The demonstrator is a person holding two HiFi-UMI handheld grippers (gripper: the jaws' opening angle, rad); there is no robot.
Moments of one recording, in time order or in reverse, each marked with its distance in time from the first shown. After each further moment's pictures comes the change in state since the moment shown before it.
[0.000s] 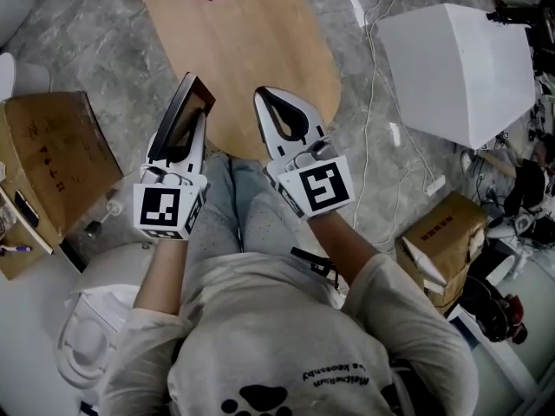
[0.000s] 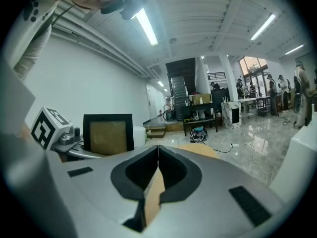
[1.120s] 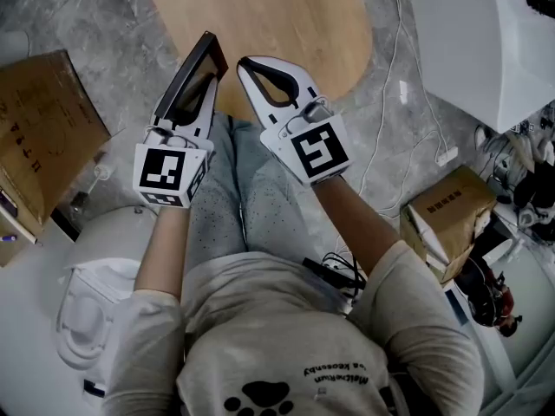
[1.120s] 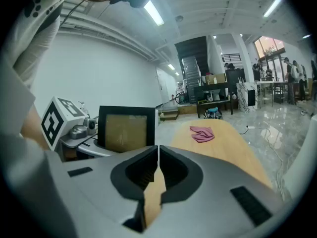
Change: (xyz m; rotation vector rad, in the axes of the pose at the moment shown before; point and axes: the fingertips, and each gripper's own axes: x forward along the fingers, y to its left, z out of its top) left arm 0.044 0.001 -0.132 -0.064 0.135 -0.082; right arm 0.038 0.027 -0.140 -0.003 0.162 0.173
